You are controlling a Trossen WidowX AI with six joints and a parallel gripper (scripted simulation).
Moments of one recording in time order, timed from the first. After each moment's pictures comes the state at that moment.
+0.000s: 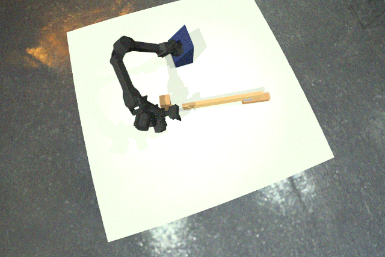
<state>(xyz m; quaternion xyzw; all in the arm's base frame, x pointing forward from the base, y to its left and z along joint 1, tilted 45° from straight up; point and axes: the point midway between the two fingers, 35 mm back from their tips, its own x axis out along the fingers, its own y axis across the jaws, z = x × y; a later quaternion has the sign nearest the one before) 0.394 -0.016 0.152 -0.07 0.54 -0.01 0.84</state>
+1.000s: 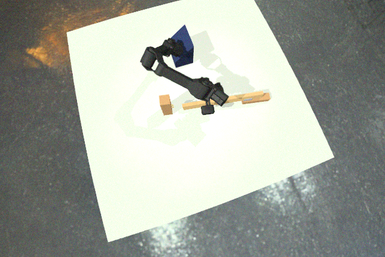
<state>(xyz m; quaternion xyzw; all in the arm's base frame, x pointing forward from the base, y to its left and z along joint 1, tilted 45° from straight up) 0.320 0.106 -0.007 -0.69 0.60 0.24 0.33</state>
